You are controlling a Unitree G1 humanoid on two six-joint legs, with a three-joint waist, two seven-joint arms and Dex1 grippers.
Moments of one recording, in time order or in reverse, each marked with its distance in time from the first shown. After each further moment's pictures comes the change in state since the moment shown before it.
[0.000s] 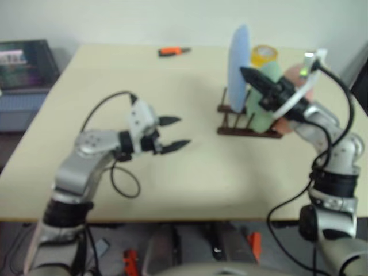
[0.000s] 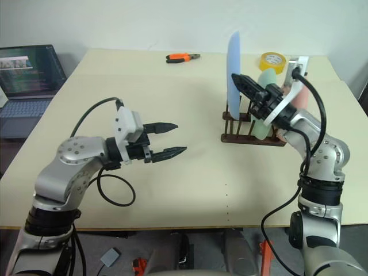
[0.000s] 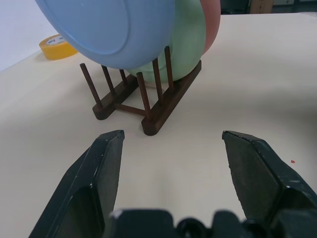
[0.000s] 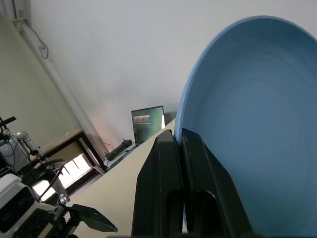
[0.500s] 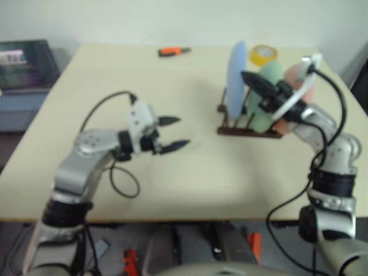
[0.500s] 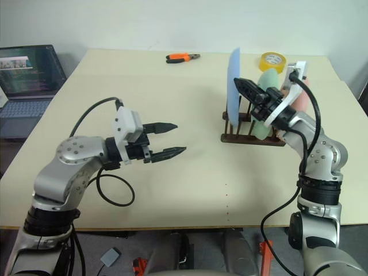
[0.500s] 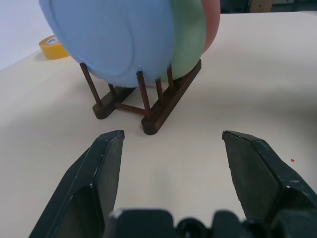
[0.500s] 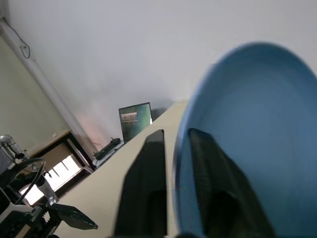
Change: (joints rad) left arm 0.000 0.004 0.000 0.000 -0.002 0.000 -0.002; right arm 0.001 0.004 0.000 0.041 -0.039 -0.010 -0.012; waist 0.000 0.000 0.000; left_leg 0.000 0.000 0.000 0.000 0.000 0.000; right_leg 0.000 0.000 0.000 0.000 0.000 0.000
